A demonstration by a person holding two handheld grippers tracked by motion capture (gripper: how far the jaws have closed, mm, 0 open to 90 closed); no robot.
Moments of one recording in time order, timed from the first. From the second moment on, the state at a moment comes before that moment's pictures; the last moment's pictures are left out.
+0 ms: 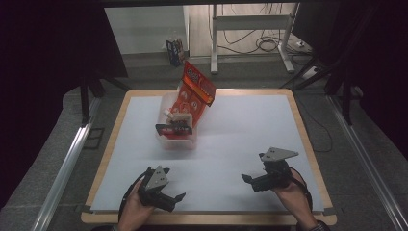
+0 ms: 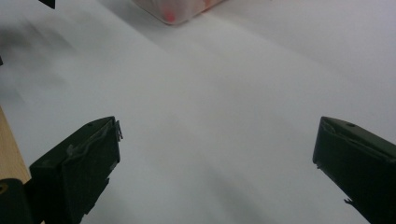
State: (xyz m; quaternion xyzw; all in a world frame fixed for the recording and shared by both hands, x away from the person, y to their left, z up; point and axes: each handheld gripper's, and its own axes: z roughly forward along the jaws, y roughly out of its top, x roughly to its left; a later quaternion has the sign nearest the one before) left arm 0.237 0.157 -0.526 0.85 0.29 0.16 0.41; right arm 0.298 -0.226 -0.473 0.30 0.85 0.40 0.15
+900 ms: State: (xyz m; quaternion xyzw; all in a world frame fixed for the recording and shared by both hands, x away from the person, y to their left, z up) left arm 0.238 0.156 -0.527 0.85 0.29 0.15 0.41; right arm 0.282 -0.271 -0.479 0.34 0.84 0.39 0.16
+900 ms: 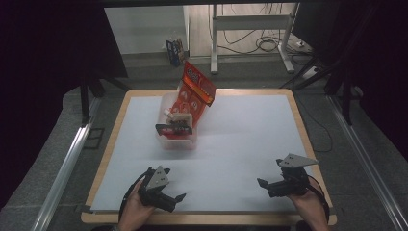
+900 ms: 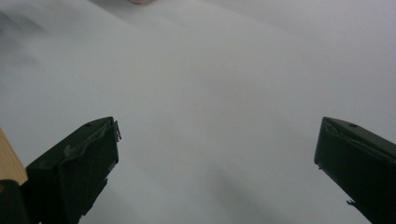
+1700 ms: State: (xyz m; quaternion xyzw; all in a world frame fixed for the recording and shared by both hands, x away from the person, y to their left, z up) left arm 0.238 0.155 -0.528 0.85 0.29 0.16 0.40; right arm 0.270 -0.302 -0.496 0.38 0.83 0.39 0.15
